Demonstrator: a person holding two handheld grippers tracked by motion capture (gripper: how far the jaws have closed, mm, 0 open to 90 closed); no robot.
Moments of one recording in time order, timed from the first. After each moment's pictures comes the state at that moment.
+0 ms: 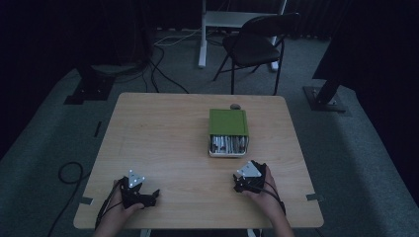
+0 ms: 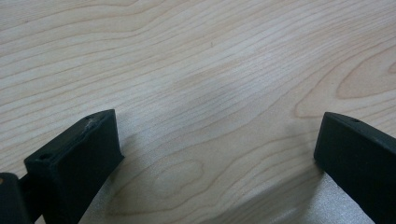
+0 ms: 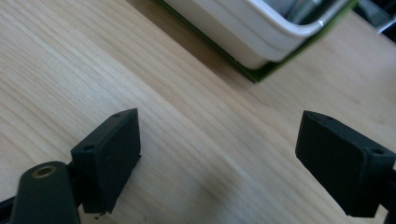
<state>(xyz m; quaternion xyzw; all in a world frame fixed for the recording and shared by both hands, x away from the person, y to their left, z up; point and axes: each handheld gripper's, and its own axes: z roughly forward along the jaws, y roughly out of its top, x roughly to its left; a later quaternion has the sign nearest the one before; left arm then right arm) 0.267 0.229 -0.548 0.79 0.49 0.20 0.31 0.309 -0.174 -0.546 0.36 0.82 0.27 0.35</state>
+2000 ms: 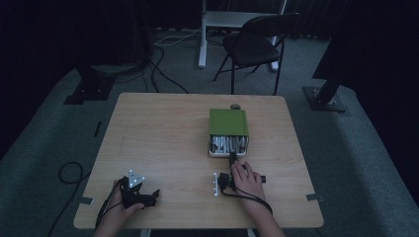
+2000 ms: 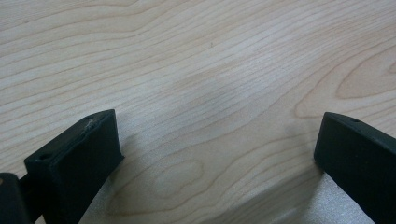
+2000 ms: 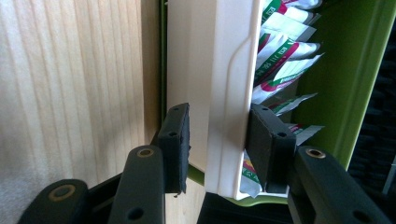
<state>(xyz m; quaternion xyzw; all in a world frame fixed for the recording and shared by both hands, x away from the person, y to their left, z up) 0.267 0.230 -0.548 0.79 0.49 0.20 0.31 0.318 -0.108 -0.566 -0.02 0.78 -0.01 0.62</state>
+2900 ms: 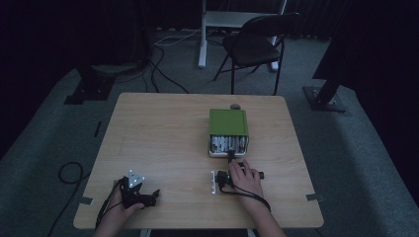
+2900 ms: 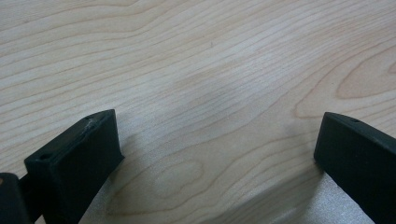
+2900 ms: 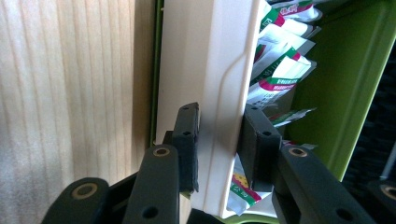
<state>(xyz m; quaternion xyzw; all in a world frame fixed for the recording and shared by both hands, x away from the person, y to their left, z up) 0.267 0.229 -0.548 0.79 0.49 0.20 0.31 0.325 -0.102 -0.562 -0.04 0.78 -0.03 0.62</state>
